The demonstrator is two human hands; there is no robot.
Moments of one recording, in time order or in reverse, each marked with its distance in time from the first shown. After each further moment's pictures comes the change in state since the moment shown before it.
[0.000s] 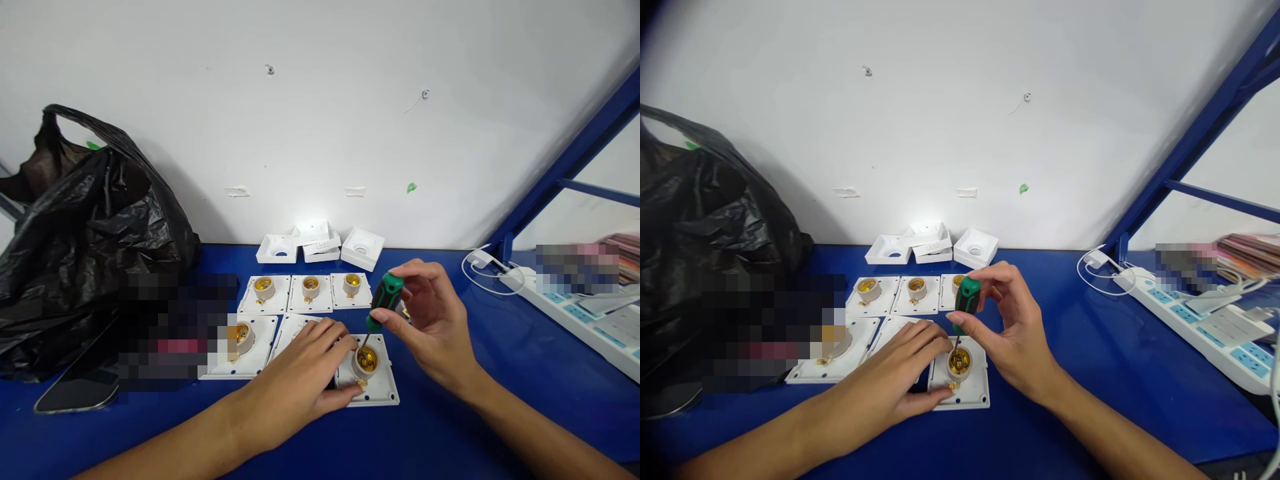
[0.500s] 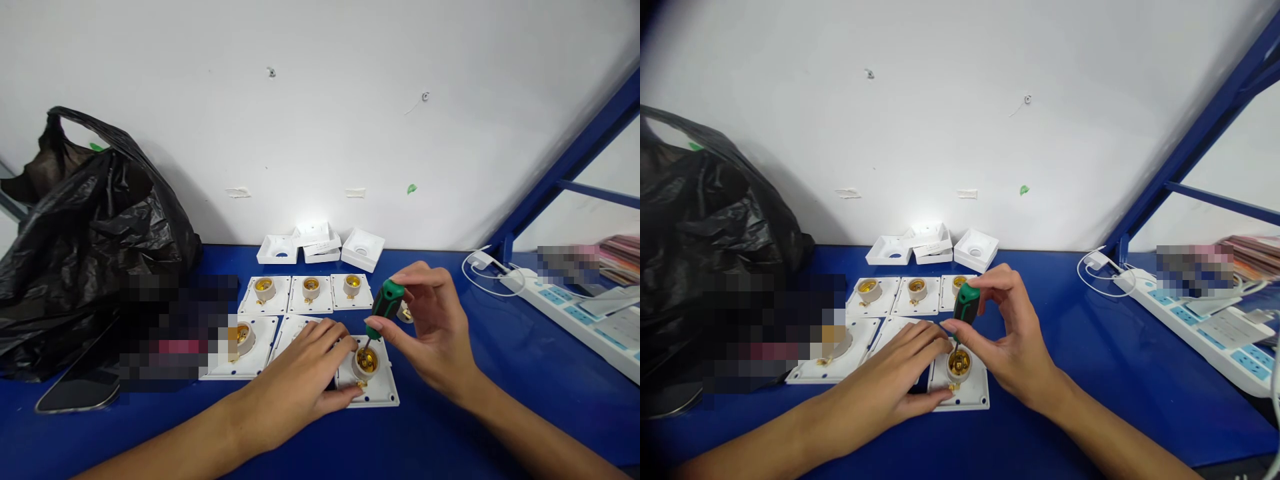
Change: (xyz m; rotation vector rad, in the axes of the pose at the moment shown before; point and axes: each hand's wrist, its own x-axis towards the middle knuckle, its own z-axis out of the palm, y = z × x) left_hand 0.001 0.000 0.001 0.010 0.025 0.014; right_hand -0.004 -0.003 0.000 -0.090 -0.015 -0.052
